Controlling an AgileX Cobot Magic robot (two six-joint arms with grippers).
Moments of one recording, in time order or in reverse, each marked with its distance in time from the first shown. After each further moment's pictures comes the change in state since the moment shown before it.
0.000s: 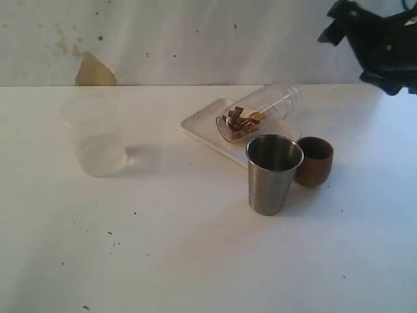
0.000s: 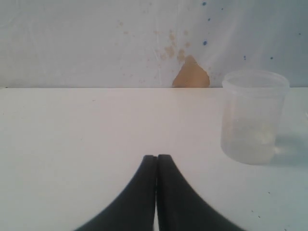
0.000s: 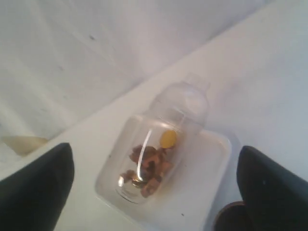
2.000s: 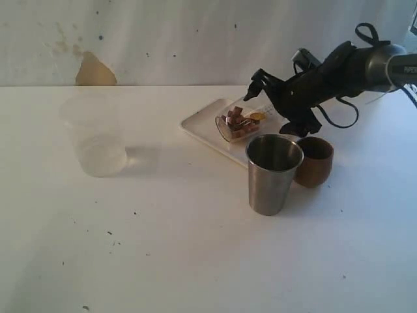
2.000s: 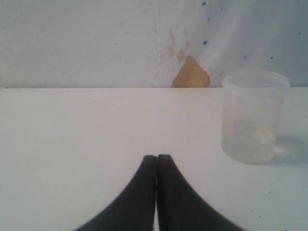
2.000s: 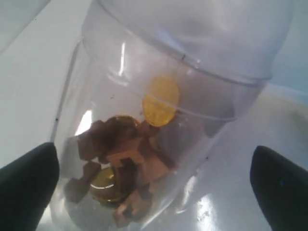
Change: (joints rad) left arm 0.000 0.000 0.000 0.000 0.000 0.002; right arm 0.054 0.702 -0.557 0.266 0.254 -0.164
